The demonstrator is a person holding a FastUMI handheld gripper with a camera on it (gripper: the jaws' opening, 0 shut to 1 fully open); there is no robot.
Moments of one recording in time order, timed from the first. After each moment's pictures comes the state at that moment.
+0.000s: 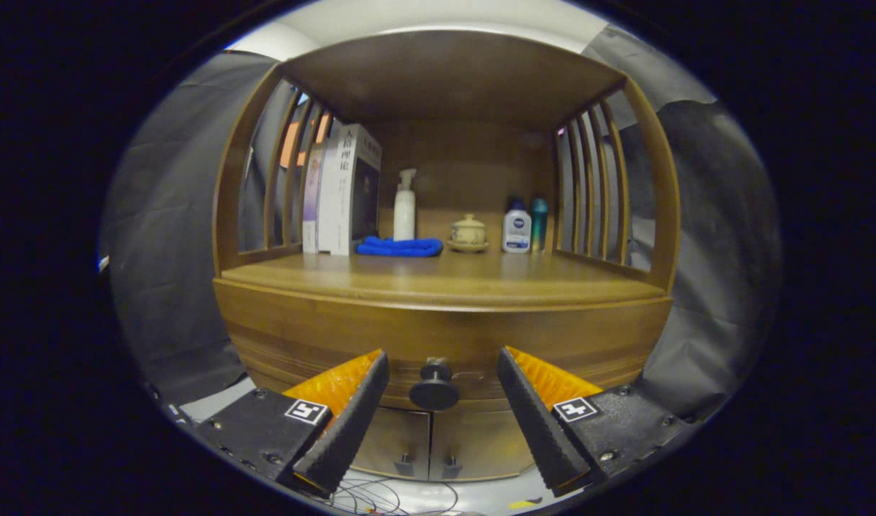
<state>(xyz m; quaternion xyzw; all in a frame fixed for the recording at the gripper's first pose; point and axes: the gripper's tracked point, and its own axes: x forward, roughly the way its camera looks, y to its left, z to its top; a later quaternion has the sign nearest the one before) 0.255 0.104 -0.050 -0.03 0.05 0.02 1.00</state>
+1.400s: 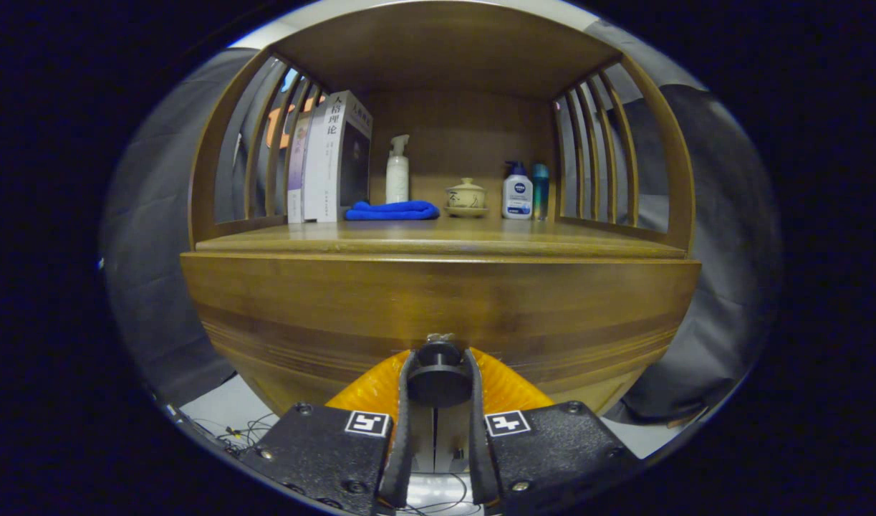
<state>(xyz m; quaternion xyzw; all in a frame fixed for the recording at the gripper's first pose) 0.265 0.107 -0.081 -0.02 0.08 0.01 1.00</state>
